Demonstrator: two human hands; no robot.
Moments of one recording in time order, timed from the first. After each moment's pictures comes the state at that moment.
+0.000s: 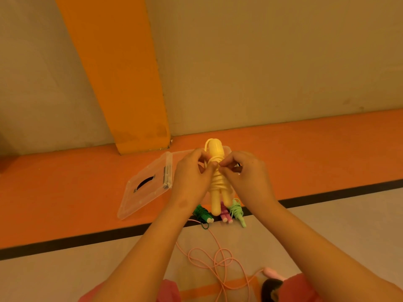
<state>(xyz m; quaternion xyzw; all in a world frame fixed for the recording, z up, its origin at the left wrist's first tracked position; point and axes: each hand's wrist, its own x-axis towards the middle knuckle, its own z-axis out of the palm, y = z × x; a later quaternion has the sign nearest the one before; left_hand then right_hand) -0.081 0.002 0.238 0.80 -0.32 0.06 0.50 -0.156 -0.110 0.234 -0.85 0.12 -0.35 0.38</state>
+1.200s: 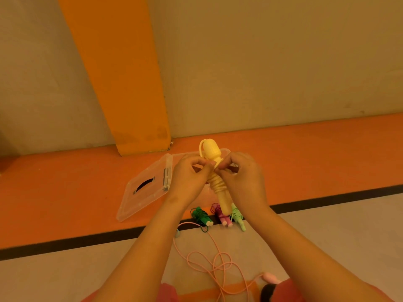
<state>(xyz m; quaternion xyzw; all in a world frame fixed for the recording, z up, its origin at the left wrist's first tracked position) -0.066 -0.002 0.234 0.77 -0.27 -0.04 0.57 -0.147 -0.103 0.231 -0.82 0.12 -0.40 0.38</state>
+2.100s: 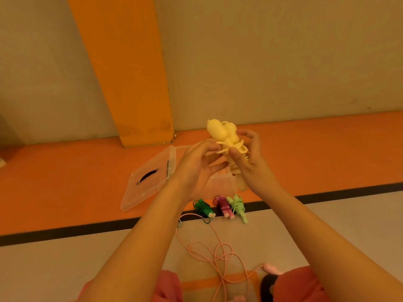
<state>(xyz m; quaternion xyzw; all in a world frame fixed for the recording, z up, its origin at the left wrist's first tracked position) -0.080 0.005 0.259 0.46 -0.23 -0.33 0.79 -0.149 -0.119 0.234 -0.77 0.06 -0.28 0.57</state>
